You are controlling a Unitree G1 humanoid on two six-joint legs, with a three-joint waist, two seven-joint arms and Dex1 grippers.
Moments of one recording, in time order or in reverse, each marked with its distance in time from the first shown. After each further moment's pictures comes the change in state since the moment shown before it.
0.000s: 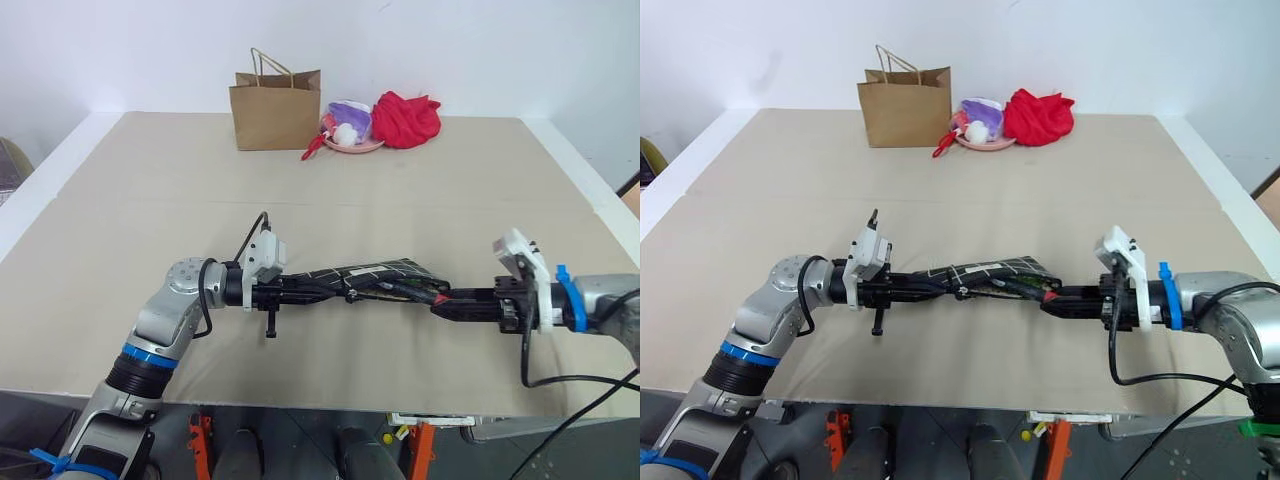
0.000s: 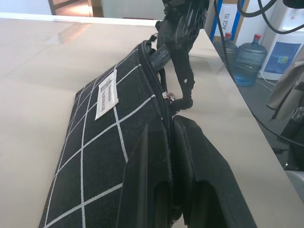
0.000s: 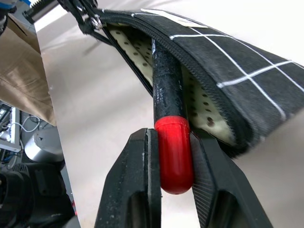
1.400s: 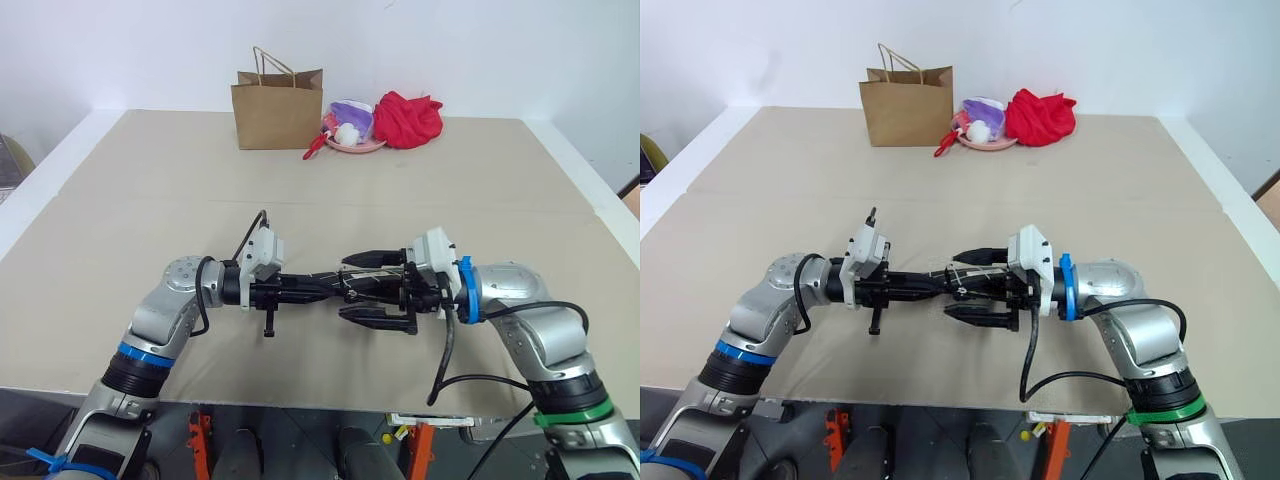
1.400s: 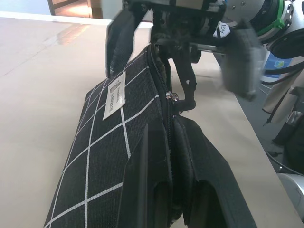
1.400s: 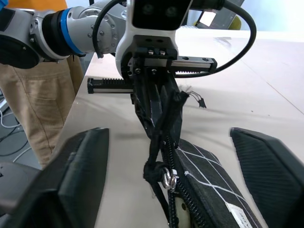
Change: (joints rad) left arm -0.004 0.016 0.005 -0.024 -0.028 0.043 0.001; right arm -0.133 0.431 0.211 -0.045 -0.209 -0.529 -0.021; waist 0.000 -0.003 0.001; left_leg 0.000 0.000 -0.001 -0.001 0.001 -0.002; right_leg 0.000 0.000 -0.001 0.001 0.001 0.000
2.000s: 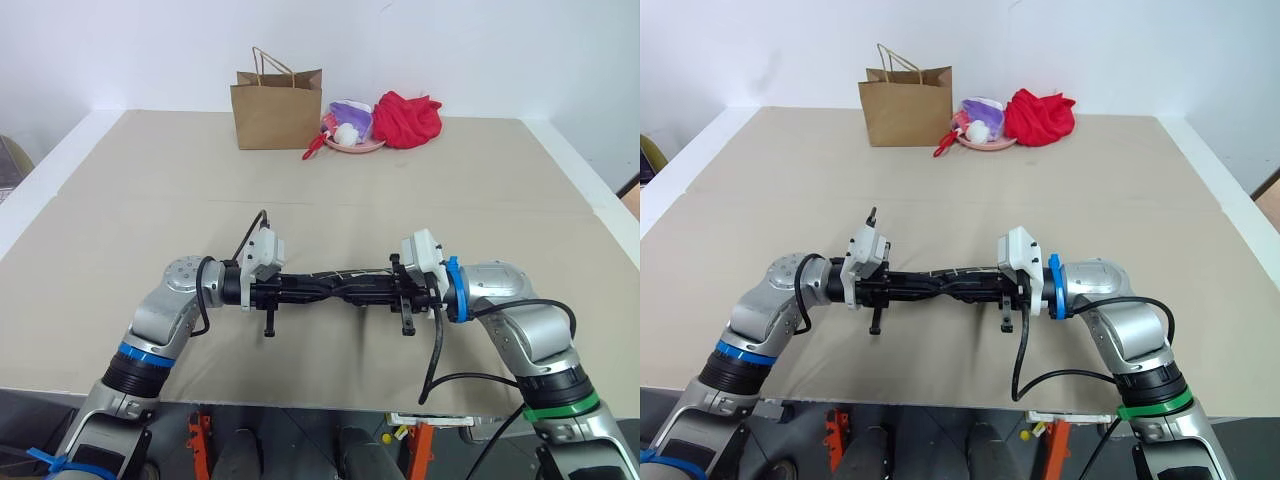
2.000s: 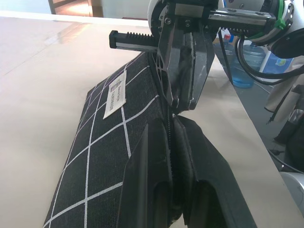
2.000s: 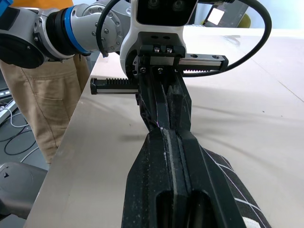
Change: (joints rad) left arm 0.000 -0.002 -0.001 0.000 0.010 -0.004 0.002; right arm -0.011 0.015 0.026 0.017 -0.001 -0.002 0.015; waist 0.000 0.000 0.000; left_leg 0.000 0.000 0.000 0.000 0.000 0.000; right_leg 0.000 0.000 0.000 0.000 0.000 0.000
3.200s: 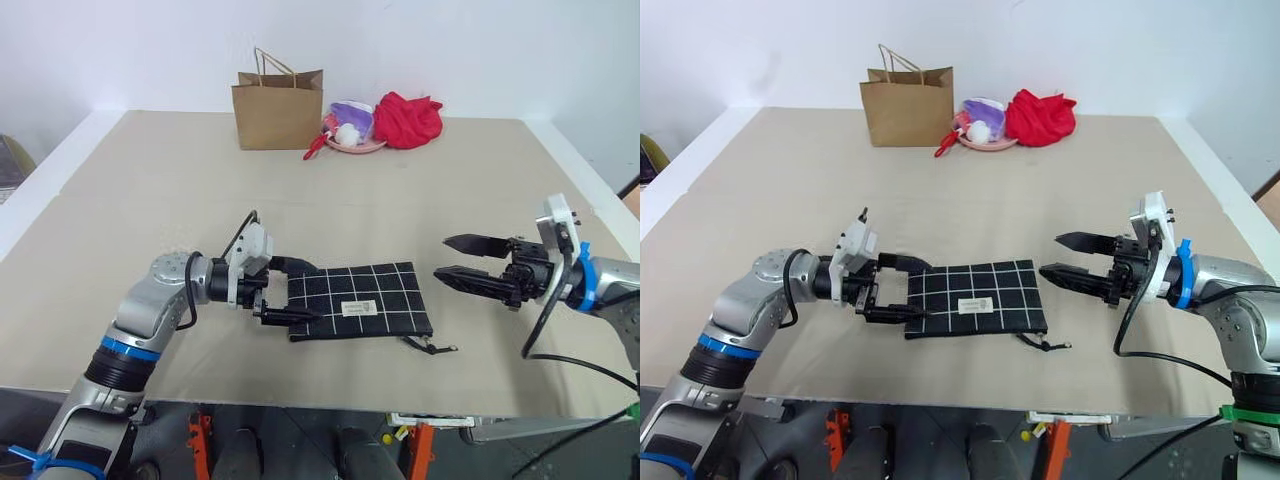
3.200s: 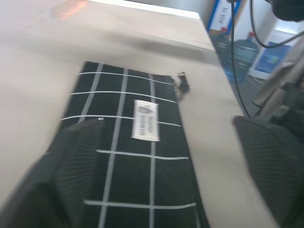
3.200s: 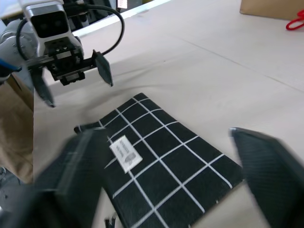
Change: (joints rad) left arm -0.035 0.077 0.043 0.024 -0.034 0.130 0.030; right arm 0.080 -0.279 -0.361 0.175 0.236 0.311 -0.035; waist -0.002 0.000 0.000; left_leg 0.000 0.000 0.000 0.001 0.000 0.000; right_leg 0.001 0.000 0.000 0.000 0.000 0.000
